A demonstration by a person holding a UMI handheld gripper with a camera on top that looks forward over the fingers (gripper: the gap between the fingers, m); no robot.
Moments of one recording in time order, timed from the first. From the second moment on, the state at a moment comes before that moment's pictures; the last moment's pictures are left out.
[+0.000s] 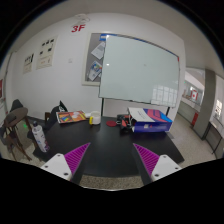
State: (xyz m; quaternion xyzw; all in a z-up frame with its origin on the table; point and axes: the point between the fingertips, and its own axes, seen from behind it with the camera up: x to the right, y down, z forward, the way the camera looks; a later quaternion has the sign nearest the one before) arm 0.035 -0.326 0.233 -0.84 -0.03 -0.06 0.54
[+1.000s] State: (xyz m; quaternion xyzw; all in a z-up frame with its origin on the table) arm -0.315 -0.273 0.065 -0.84 -0.04 0.02 0.54
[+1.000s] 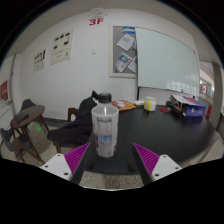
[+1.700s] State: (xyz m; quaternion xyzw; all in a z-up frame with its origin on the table) arm -0.349 -0.164 0.053 -0.81 -0.05 0.04 0.58
